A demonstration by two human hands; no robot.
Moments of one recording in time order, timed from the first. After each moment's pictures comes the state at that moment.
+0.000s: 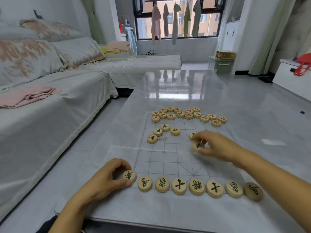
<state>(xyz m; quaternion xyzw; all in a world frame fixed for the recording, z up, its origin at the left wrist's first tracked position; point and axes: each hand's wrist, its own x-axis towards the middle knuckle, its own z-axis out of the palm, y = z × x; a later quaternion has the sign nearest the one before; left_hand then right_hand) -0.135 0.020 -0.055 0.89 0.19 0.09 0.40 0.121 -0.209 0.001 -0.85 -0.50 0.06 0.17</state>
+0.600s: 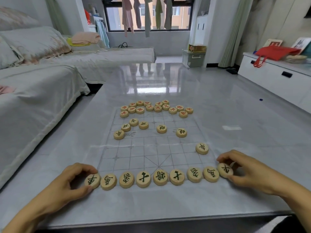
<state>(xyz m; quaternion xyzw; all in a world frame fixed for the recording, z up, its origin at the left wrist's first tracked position) -0.140 0.014 -0.059 0.90 0.13 0.11 0.40 0.124 -0.384 -0.037 -0.86 -0.40 0.15 0.27</state>
